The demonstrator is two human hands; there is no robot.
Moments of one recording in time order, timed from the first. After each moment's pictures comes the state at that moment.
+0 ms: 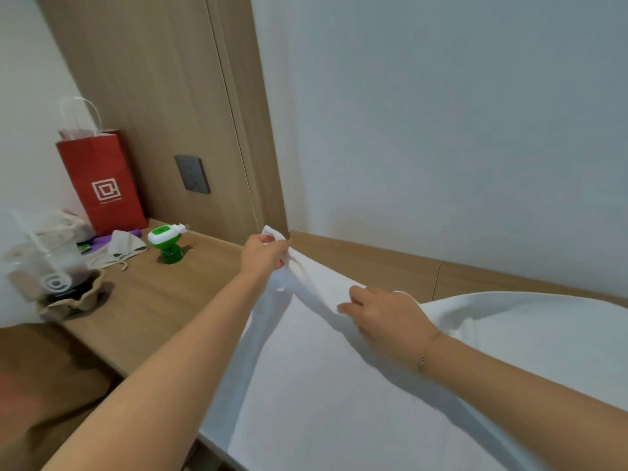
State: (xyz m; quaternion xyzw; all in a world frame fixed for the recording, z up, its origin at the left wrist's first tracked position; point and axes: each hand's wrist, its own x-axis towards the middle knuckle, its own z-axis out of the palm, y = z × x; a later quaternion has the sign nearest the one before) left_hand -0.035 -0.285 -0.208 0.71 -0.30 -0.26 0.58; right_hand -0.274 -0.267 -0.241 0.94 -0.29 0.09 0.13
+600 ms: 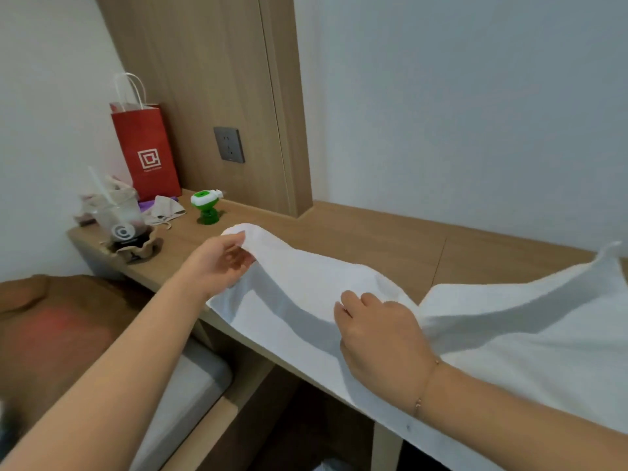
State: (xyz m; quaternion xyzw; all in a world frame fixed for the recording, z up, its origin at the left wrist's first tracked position) left_hand 0.016 -0.111 -0.194 0.51 -0.11 -0.53 0.67; right_hand -0.266 -0.094 -0.222 0.94 -0.29 0.10 0.18
